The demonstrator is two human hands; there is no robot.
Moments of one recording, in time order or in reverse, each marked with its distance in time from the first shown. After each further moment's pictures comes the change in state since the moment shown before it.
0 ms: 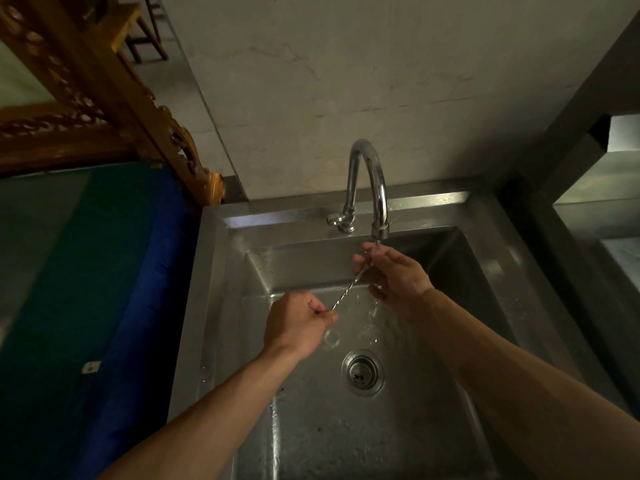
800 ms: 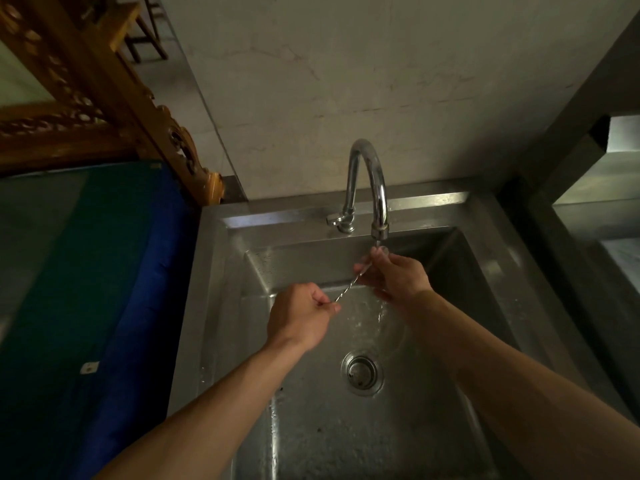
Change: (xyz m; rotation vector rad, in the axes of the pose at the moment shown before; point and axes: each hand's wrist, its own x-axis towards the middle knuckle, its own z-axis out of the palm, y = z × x) left_hand 0.003 0.014 -0.003 0.004 -0.005 0.027; right_hand -0.002 -0.002 0.004 -0.164 0.131 -0.010
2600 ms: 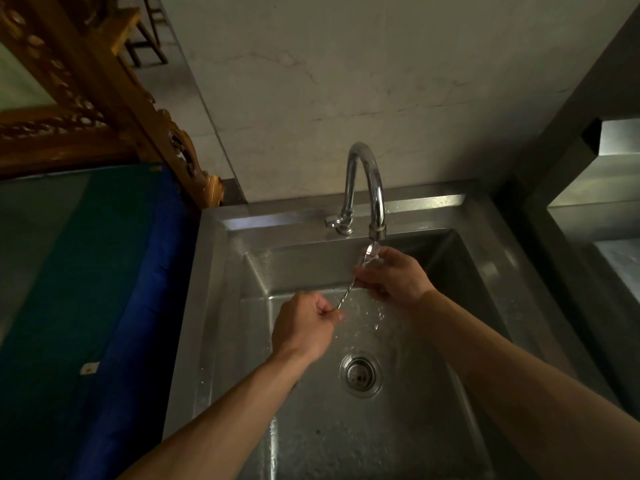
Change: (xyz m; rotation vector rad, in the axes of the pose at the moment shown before) left_hand -0.012 -0.005 0.013 -0.050 0.006 0.003; right_hand -0.017 -0.011 -0.003 -0.068 -0.118 -0.080
